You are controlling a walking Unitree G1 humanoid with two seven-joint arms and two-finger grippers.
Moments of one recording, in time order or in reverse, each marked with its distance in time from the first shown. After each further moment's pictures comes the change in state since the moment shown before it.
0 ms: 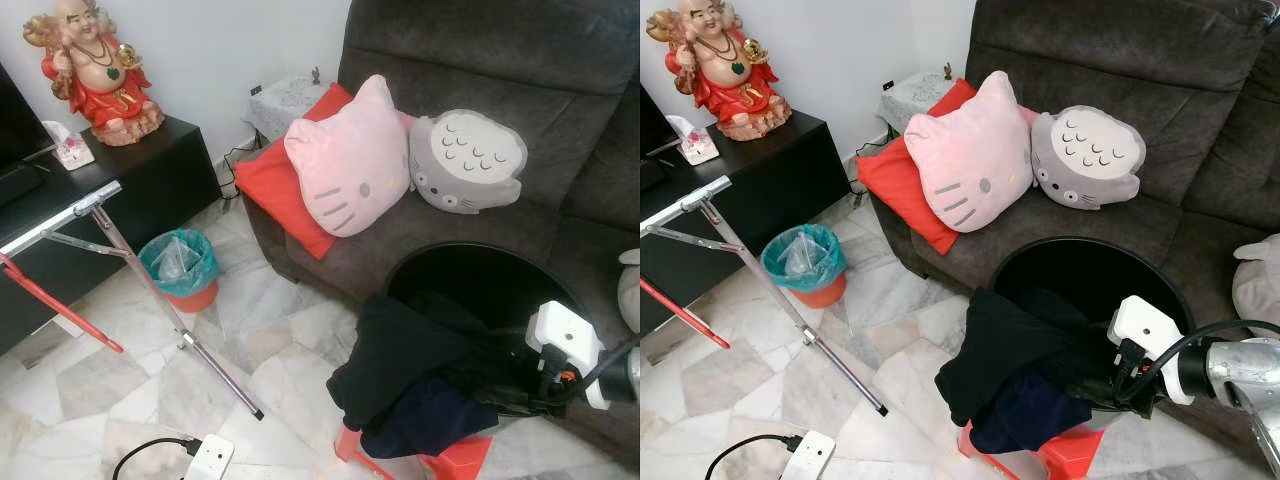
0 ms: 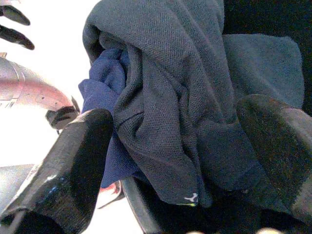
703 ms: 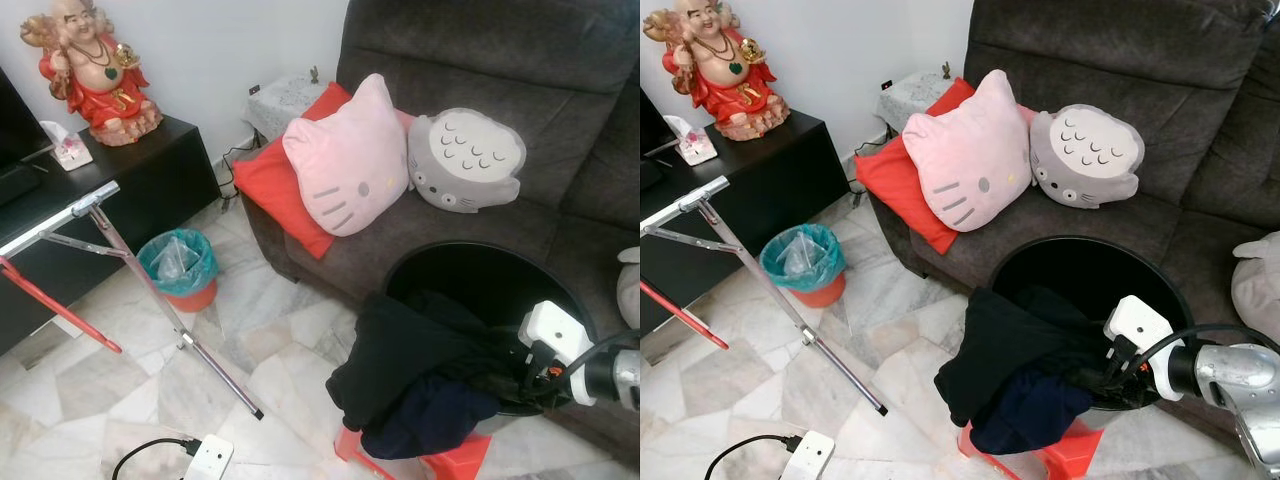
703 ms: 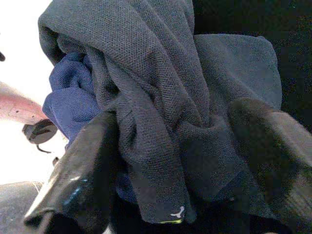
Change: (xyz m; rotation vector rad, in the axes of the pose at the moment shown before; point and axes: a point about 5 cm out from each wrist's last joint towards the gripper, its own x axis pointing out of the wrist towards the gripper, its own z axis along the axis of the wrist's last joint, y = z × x) left arm 0.000 0.000 -0.001 -0.002 0.002 0.001; right arm 0.011 -0.010 -0.008 0.005 -0.027 -0.086
